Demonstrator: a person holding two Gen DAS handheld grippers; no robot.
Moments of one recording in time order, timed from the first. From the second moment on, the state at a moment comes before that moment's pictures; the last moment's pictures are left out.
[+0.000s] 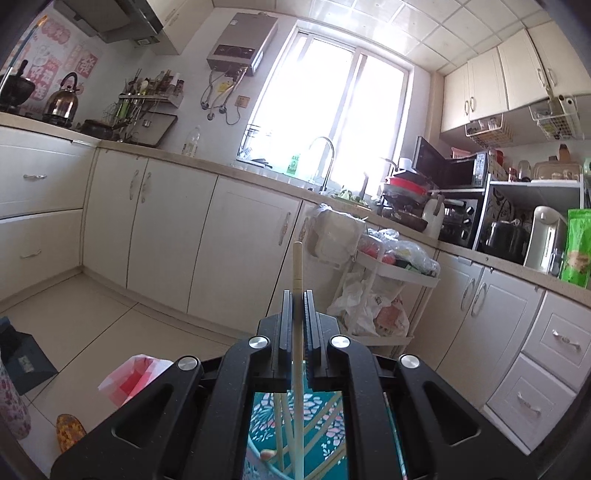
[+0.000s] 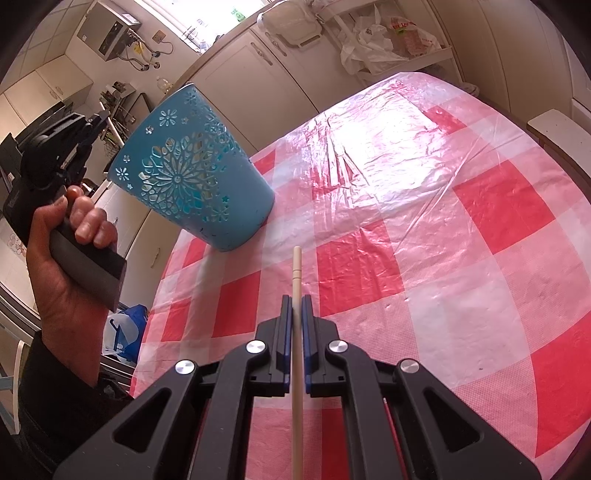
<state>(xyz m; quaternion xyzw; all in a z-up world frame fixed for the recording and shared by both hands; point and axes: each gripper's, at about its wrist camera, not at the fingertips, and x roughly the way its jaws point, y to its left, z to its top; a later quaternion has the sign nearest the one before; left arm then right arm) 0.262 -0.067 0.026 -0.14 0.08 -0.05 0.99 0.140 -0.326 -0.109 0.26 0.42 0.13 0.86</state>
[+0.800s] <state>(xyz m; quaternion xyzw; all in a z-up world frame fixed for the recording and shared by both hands) 0.129 -0.003 -0.068 -0.14 0.22 0.04 0.96 0.130 -0.320 -0.078 0.28 0.38 0.15 0.87</state>
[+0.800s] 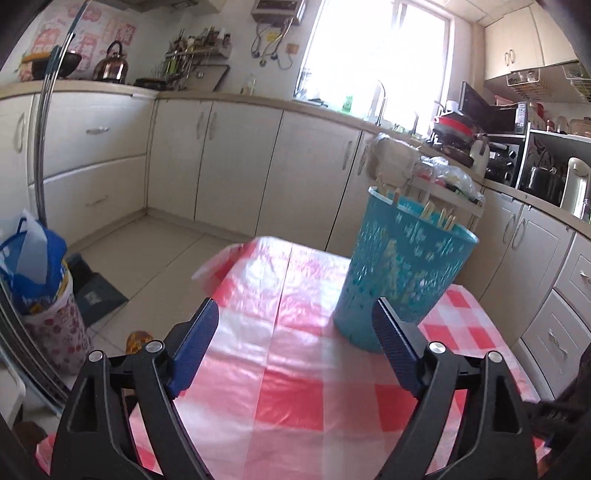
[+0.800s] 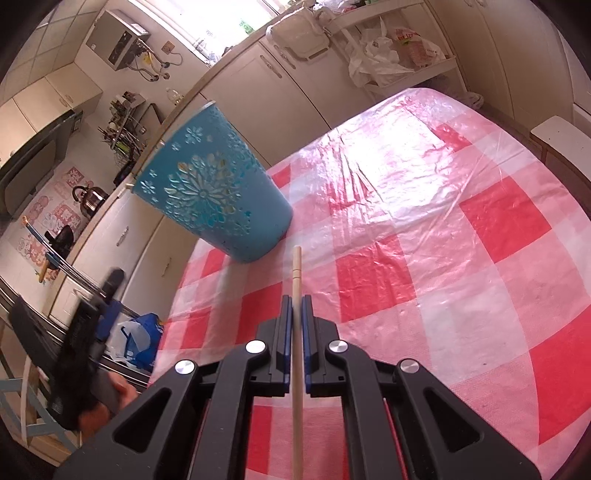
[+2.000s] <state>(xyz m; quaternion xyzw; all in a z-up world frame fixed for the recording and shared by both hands) 0.127 0.036 -0.085 -0.24 0.21 0.04 0.95 0.323 -0.234 0.082 0.16 0.19 0.09 0.96</state>
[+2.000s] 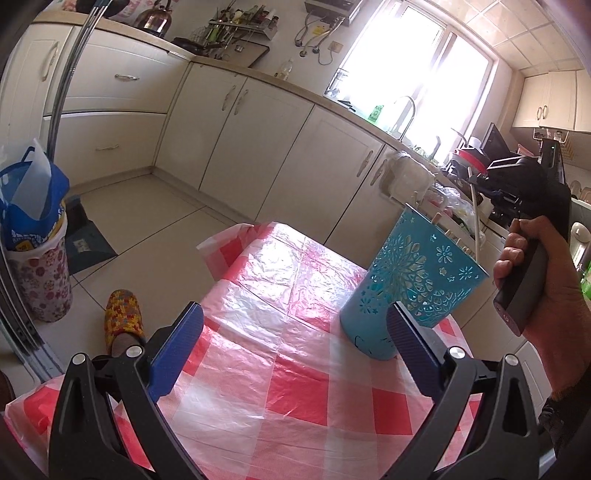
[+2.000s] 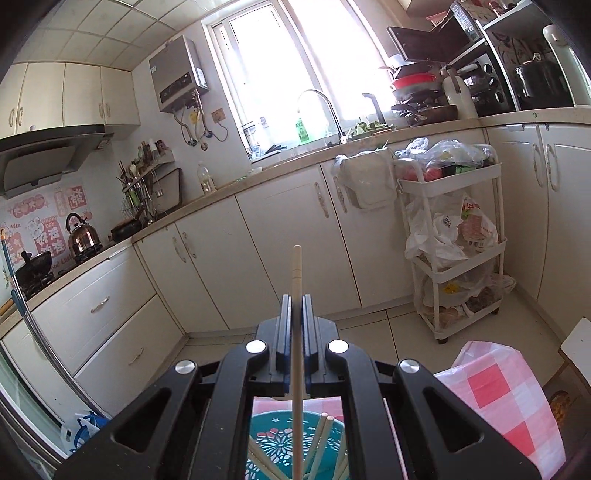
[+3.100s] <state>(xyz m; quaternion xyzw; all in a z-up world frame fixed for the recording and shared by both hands) 0.106 0.010 -0.051 -0.14 0.29 0.08 0.94 0.118 -0.273 0.011 0.12 0.34 0.11 0.93</state>
